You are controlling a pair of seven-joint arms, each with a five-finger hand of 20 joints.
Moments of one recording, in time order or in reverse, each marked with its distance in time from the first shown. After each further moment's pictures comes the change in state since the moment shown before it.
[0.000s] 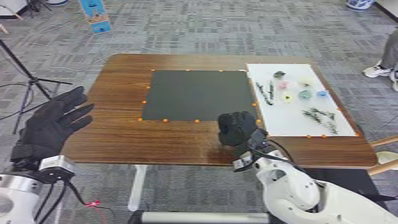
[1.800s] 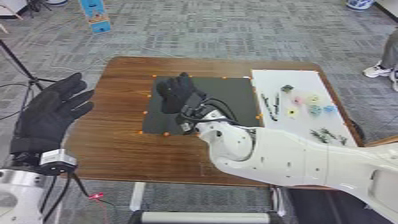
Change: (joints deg) left arm -1.1 1.6 2.5 -1.2 0.0 1.7 7.4; right arm 40.1 -24.7 -33.4 21.4 2.8 9.4 5.8
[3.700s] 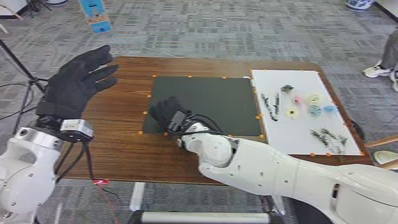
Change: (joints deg) left arm -19.1 8.0 8.9 7.9 -1.0 -5.6 -5.1; right arm -10.7 -9.0 8.4 14.0 -4.6 -14.8 -9.5
